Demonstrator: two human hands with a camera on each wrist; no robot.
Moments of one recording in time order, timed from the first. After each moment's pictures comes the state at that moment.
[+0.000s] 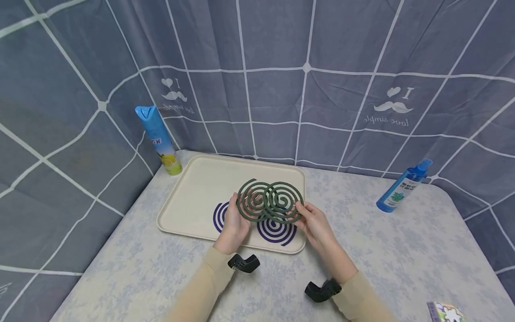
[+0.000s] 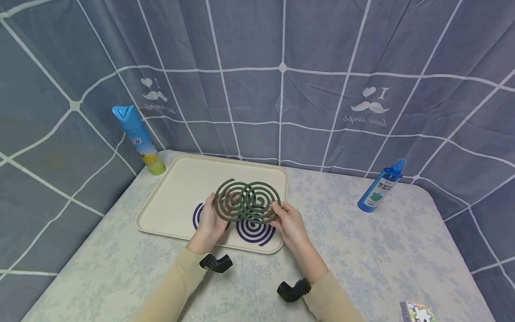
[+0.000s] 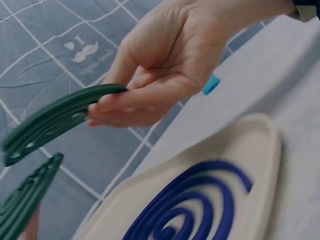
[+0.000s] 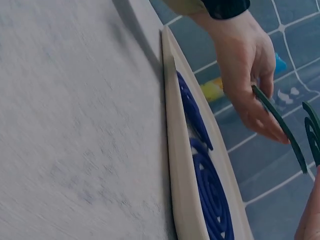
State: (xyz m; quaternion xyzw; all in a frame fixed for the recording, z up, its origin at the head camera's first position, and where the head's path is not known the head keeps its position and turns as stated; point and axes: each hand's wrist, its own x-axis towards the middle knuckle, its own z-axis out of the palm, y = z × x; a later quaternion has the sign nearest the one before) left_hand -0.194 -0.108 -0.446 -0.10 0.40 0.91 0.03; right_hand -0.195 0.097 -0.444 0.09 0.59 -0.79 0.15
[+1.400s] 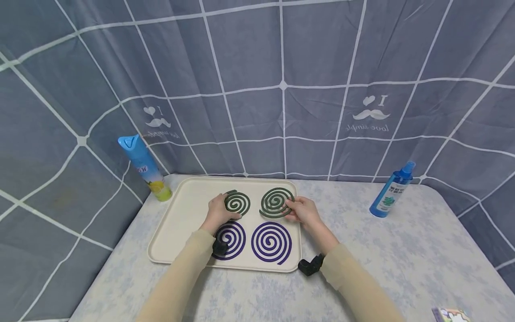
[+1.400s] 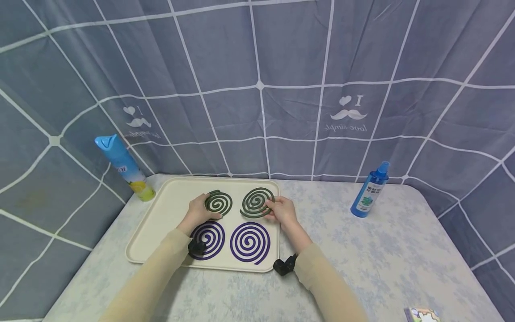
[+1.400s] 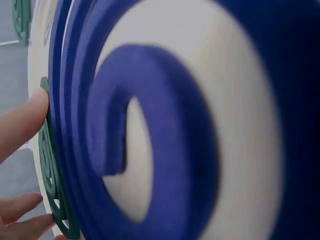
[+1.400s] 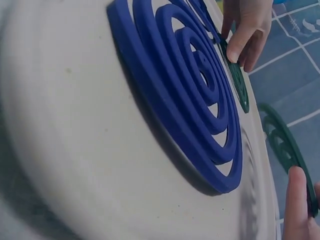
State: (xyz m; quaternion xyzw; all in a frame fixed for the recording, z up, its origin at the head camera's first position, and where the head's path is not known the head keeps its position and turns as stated) left_hand -0.279 -0.160 -0.462 -0.04 0.94 0.33 0.03; right_hand -0.271 0.105 -0.457 0.11 0.68 -0.72 0.11
